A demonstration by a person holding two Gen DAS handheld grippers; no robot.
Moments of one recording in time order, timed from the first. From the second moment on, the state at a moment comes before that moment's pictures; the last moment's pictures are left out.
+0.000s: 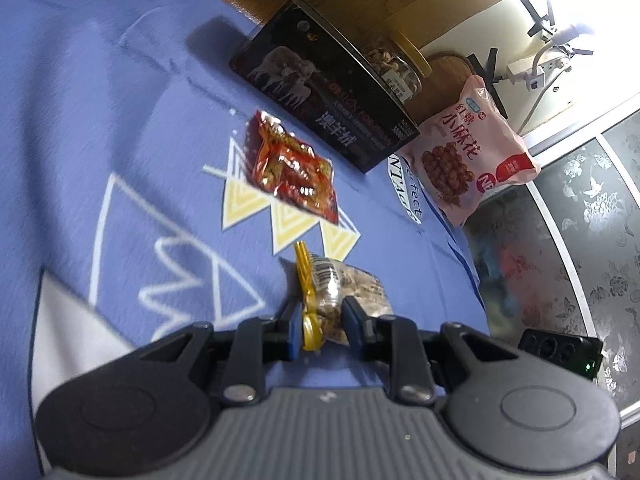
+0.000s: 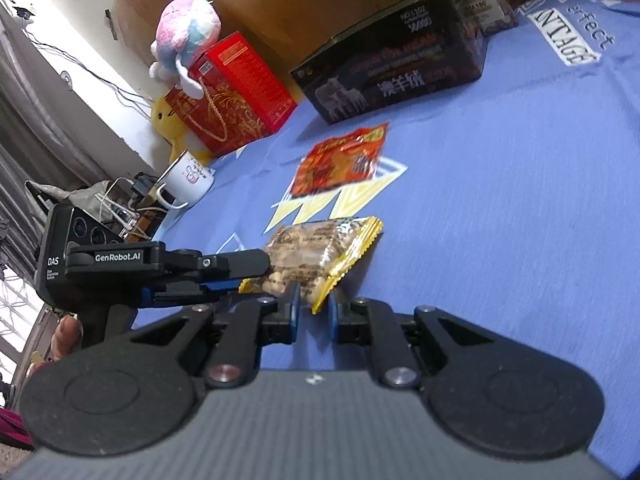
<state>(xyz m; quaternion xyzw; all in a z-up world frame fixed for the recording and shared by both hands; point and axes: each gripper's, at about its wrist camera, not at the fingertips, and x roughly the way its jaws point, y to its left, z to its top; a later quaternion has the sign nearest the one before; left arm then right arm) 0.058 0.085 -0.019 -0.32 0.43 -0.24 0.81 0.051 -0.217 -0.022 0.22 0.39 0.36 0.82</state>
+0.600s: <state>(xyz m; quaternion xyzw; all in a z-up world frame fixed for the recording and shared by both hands) 0.071 0.072 -0.015 -0.31 0.43 -0.23 0.82 0.070 -0.232 -0.029 0.24 0.38 0.36 0.82</state>
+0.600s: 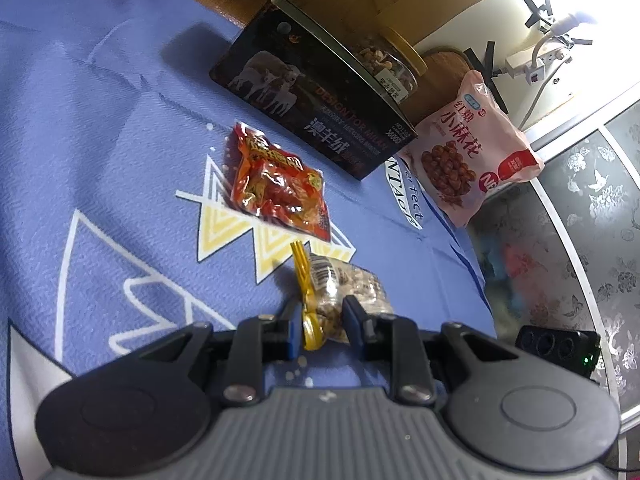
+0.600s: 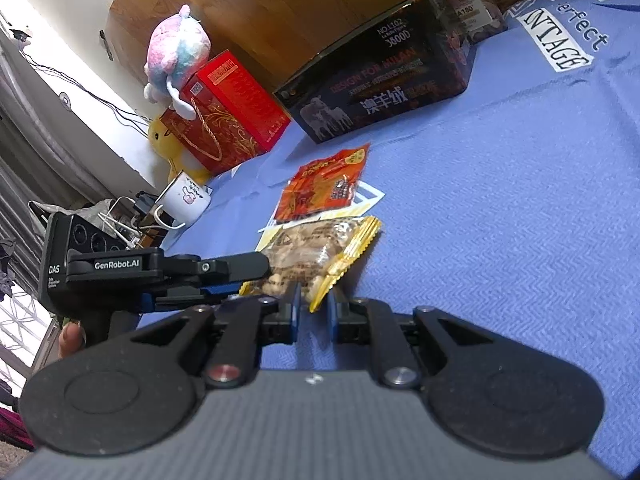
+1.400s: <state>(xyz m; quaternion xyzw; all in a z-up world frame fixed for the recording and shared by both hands) 0.149 0.045 0.066 -0.24 0.35 -0.28 0.87 0.119 -0.239 0.038 0.19 0.26 0.34 0.88</state>
